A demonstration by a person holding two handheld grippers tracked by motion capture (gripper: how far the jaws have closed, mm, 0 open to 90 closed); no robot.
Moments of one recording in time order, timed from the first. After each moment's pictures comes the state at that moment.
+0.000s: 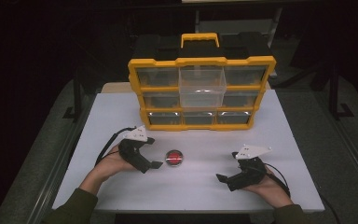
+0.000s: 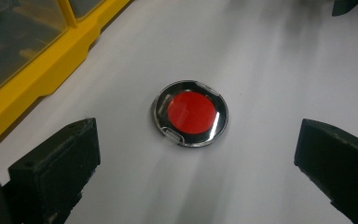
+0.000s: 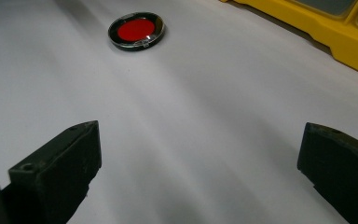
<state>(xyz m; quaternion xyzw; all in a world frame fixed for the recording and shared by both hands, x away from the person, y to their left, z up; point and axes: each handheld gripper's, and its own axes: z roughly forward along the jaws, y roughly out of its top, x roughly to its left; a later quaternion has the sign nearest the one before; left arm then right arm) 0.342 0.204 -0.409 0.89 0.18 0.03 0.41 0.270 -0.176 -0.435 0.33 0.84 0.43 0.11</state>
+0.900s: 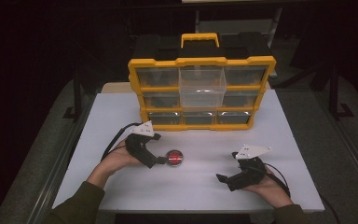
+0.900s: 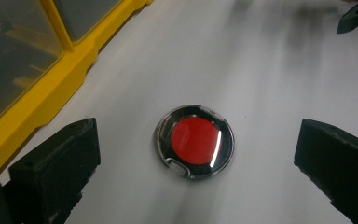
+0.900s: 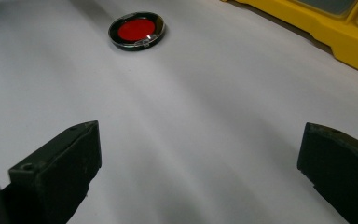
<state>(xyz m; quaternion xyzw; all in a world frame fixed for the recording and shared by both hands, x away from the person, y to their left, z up) 0.357 0.186 -0.406 0.89 0.17 0.02 0.42 0.270 -0.176 -0.435 0.33 0.84 0.43 0.11</state>
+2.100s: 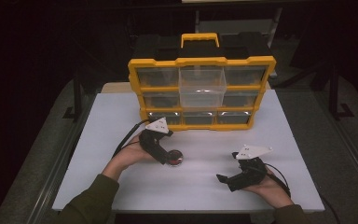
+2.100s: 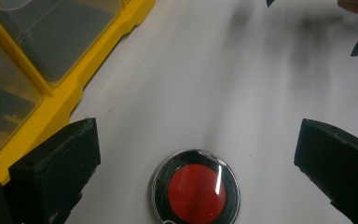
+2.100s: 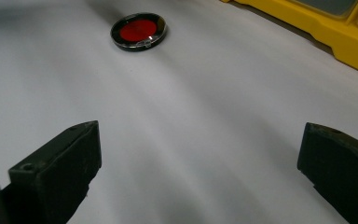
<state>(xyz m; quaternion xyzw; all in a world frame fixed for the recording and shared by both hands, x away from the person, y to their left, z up) 0.368 0.147 -0.405 0.90 0.15 0.03 0.42 0.269 -0.177 -0.434 0.33 0.84 0.43 0.11</state>
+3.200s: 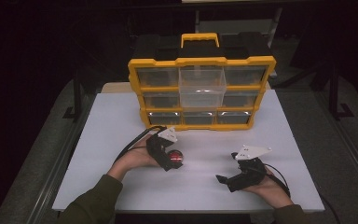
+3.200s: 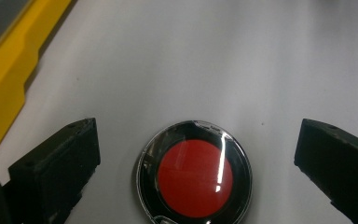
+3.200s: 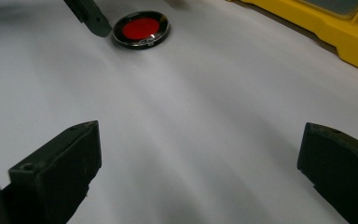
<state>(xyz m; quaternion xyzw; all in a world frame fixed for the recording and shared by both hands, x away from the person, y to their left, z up) 0.367 0.130 -0.431 0.94 0.11 0.02 0.33 0.269 -0.176 -0.435 0.32 0.84 0.43 0.10</state>
